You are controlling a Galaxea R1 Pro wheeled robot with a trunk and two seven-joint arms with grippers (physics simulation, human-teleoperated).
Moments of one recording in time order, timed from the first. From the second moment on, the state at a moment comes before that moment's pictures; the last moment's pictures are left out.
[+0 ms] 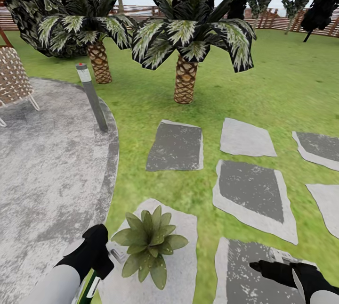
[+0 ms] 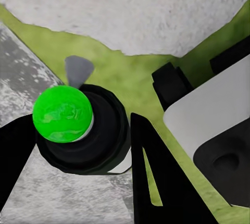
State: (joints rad) left arm -0.61 0.03 -0.03 -0.63 -1.08 0.85 -0.94; right arm -0.57 -0.22 -0.82 -0.36 0.65 0.35 0.56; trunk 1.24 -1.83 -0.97
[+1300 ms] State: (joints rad) left arm -0.61 0.02 -0.04 -0.68 -1.08 0.84 -0.94; right arm -0.57 -0.22 -0.82 -0.37 0.65 0.35 0.56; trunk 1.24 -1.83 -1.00
